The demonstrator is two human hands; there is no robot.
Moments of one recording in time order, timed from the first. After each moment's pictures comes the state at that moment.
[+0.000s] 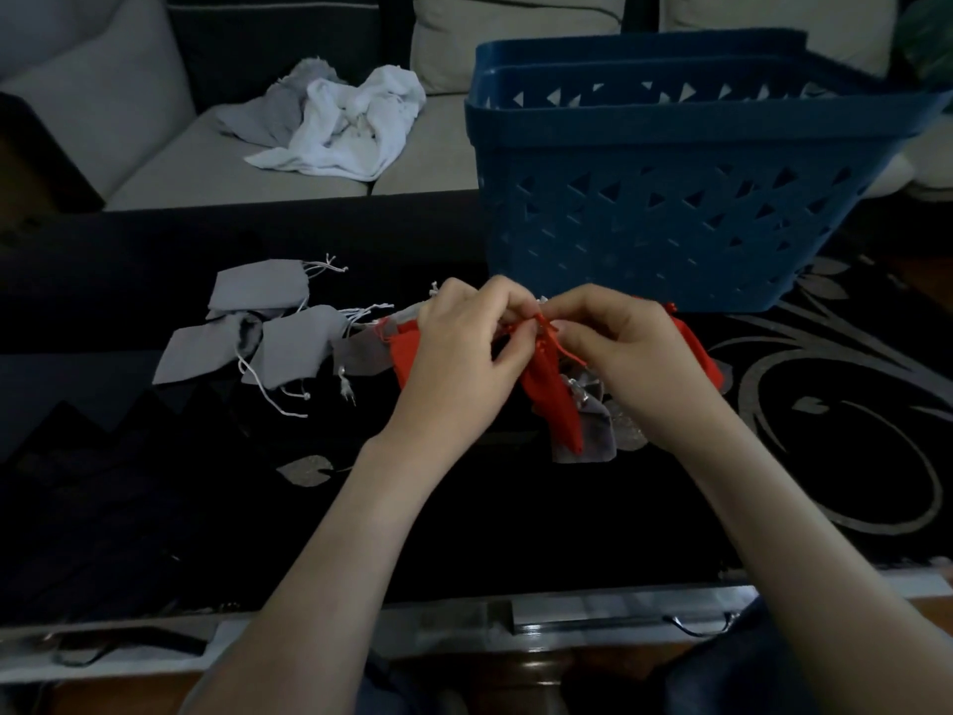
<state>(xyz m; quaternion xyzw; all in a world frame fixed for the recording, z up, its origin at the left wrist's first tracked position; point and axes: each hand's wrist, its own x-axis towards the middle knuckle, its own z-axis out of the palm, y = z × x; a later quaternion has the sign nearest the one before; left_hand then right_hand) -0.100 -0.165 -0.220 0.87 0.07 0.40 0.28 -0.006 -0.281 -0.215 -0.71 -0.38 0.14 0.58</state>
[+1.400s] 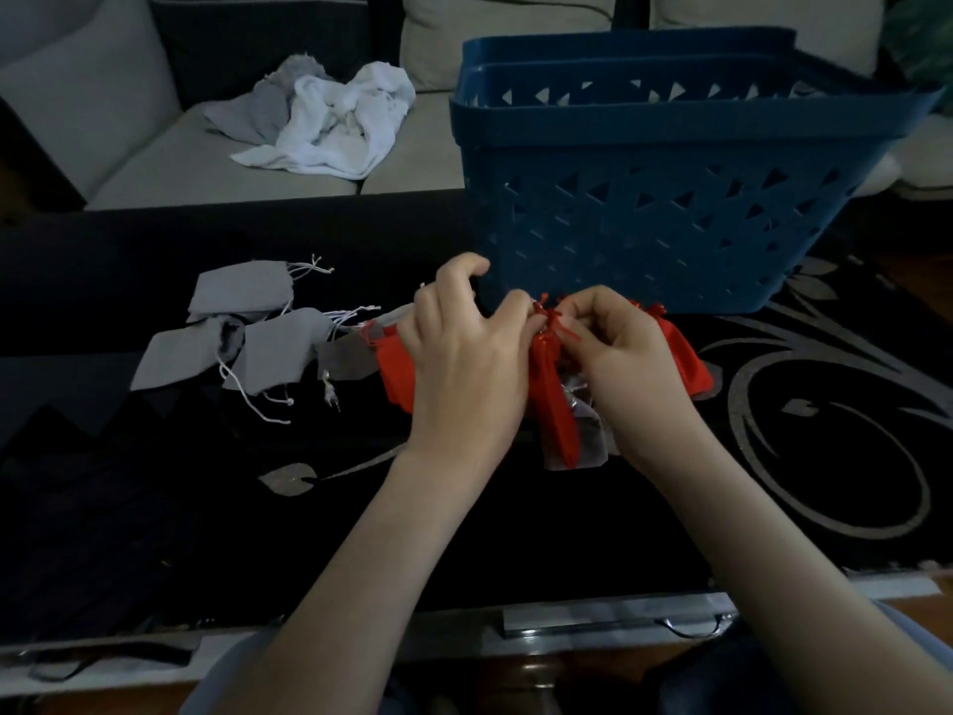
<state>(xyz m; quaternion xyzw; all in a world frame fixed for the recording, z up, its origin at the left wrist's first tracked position) -0.084 -0.181 -0.235 0.89 0.20 0.41 0.05 -0.007 -0.273 -0.229 -0.70 -0.27 0.12 0.65</state>
